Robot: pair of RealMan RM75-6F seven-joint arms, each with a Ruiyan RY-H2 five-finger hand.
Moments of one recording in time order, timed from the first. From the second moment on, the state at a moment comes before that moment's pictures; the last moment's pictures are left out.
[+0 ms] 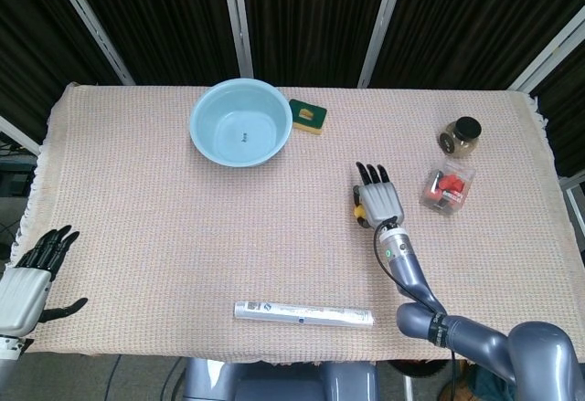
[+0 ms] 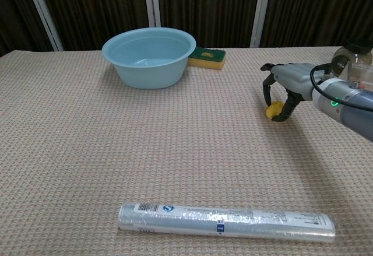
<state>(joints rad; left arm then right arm) -0.09 -1.11 0.04 -1.63 1.62 1.47 0.00 0.76 -1.77 0.27 -1.07 -1.00 0.92 -0.44</state>
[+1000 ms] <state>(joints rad) -0.10 -1.10 0.05 -1.64 1.62 1.45 -0.01 0.78 -1.78 0.27 -0.98 -1.02 0.87 -0.35</state>
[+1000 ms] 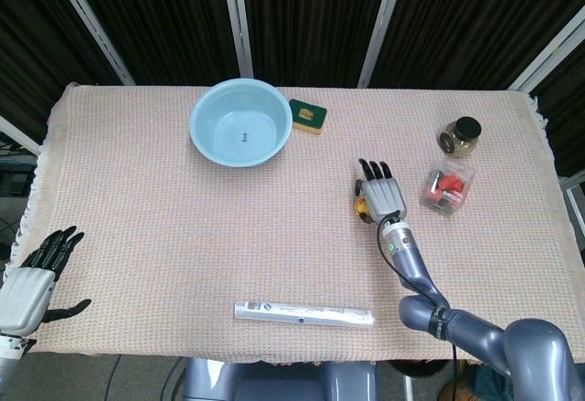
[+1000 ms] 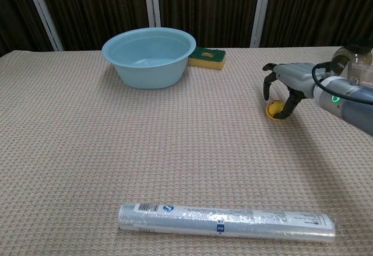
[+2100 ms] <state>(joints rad) -0.10 -1.10 0.05 -1.65 1.61 1.44 0.01 0.77 -1.72 0.27 -1.05 -1.05 0.90 -0.35</state>
